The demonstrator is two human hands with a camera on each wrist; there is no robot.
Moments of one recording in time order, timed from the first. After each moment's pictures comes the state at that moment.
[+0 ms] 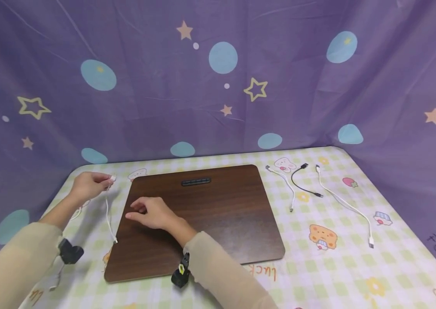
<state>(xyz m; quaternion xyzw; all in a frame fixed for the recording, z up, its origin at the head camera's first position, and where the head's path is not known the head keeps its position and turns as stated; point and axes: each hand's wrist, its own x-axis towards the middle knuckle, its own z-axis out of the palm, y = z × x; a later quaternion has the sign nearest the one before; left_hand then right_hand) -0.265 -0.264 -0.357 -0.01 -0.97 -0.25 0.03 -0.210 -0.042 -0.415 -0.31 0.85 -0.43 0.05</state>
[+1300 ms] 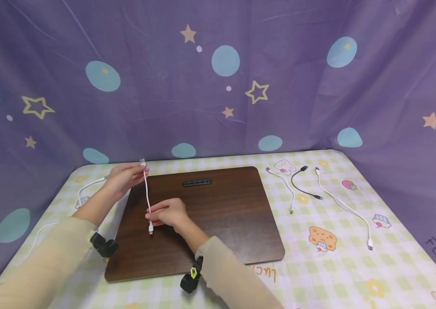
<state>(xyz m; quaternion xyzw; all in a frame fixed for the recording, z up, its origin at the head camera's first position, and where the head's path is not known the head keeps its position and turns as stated) -0.268 -0.174 -0.347 0.06 -0.69 -0.71 -0.08 -0.200 -0.023 -0.422 -0.02 0.67 -0.72 0.19</state>
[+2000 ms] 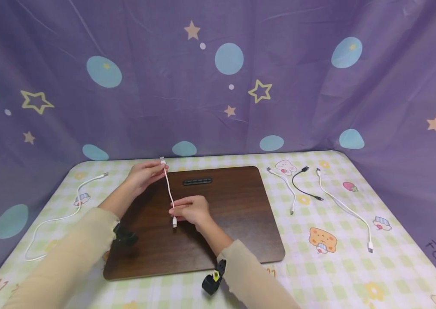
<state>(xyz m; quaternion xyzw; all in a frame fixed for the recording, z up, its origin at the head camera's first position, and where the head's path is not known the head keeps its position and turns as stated) -0.289 -0.139 -0.371 0.06 -0.66 -0.74 -0.11 -0.192 0.031 -0.421 0.00 0.69 -0.71 0.13</state>
